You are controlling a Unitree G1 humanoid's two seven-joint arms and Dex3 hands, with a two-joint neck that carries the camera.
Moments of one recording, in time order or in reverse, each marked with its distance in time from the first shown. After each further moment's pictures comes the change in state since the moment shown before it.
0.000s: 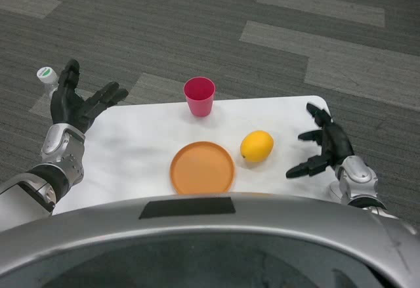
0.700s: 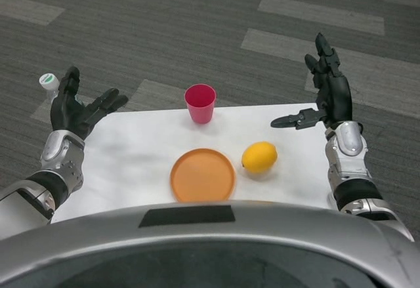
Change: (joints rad) left arm -0.001 0.000 0.005 -0.001 -0.001 0.000 0.000; right arm -0.022 -0.001 0.210 -0.354 0.231 -0.103 -0.204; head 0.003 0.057
